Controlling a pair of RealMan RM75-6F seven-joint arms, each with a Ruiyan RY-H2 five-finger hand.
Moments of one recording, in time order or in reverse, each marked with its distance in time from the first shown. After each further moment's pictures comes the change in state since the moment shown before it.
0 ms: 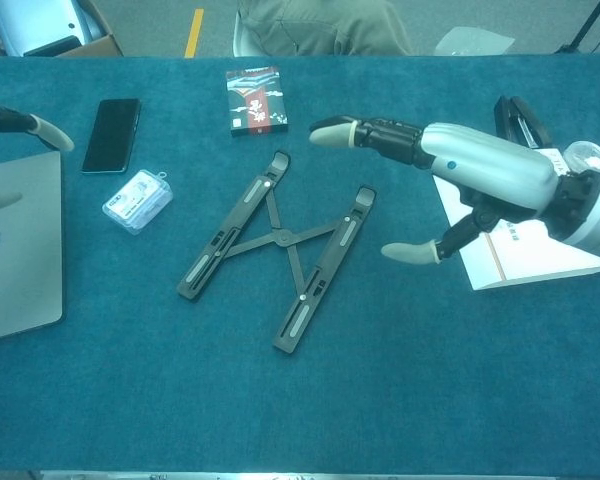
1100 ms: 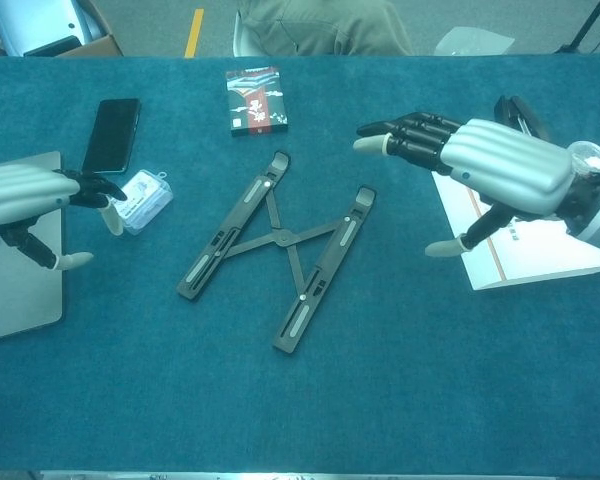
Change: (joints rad) left arm -0.066 -0.197 0.060 0.077 -0.042 -0.102 0.159; right arm -0.070 -0.001 0.022 0.061 0.068 -0.058 -0.274
